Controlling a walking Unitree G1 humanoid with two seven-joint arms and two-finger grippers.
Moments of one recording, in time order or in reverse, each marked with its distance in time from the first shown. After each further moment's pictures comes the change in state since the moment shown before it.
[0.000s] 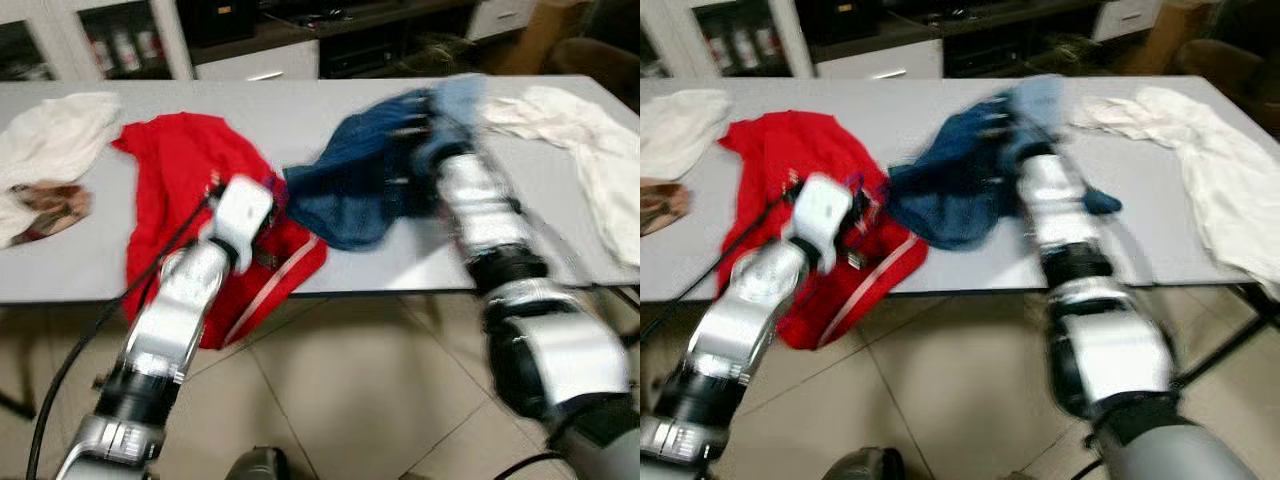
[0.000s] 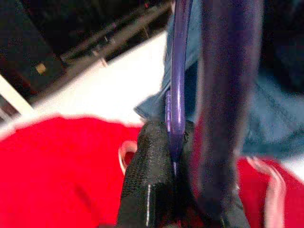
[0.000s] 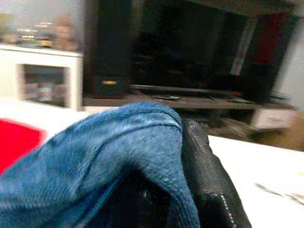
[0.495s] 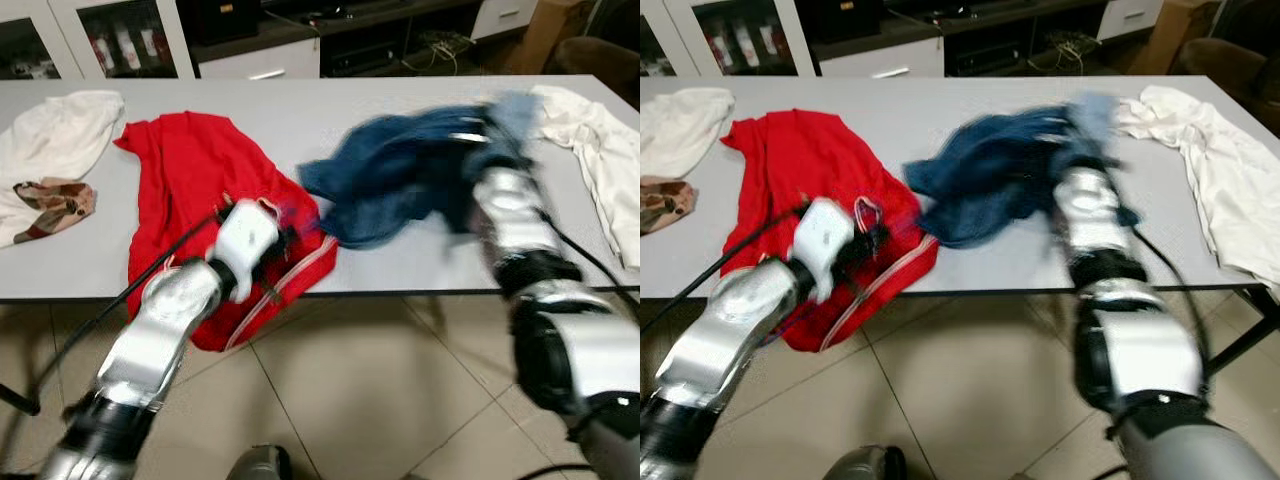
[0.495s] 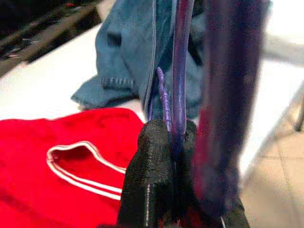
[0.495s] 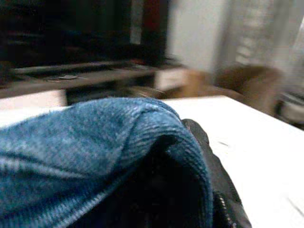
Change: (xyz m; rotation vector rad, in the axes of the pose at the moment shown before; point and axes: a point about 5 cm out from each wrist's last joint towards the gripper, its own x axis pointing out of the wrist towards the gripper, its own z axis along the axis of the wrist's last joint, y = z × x) left arm -0.039 -0.024 -0.009 -0.062 -0.026 -0.422; right arm -0.032 -0.094 -0.023 -0.005 0.109 -0.593
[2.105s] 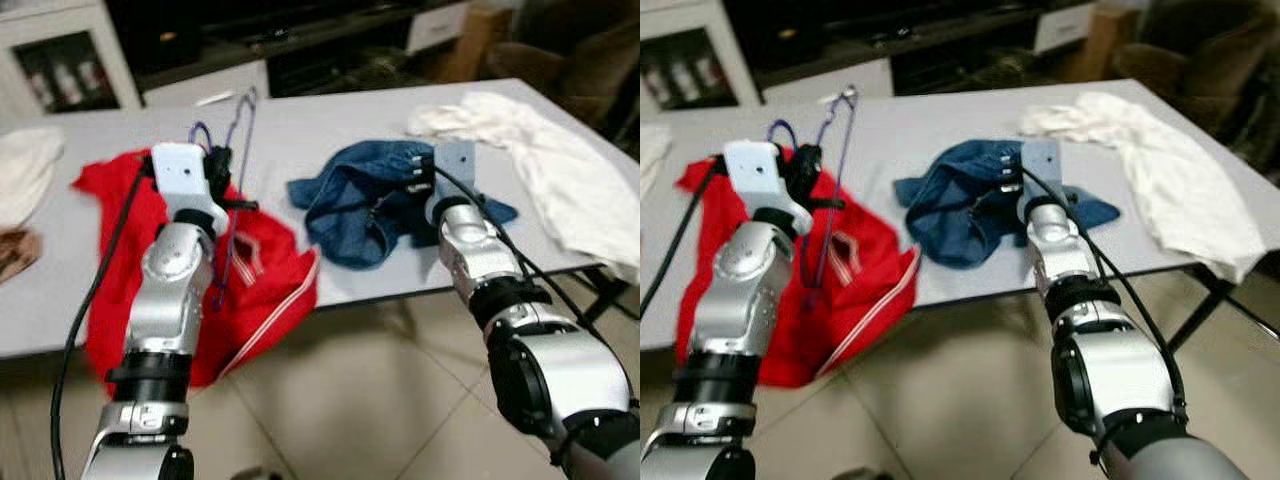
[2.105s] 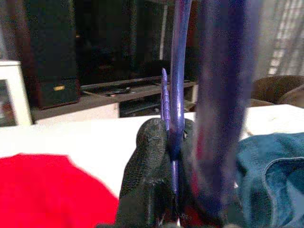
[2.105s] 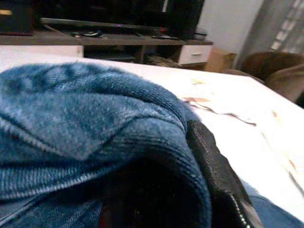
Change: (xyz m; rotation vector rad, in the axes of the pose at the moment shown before) left arm 0.015 0.067 0.016 -0.315 -0.285 0.707; right arm -0.030 0.049 -0.045 -0.123 0.151 0.342
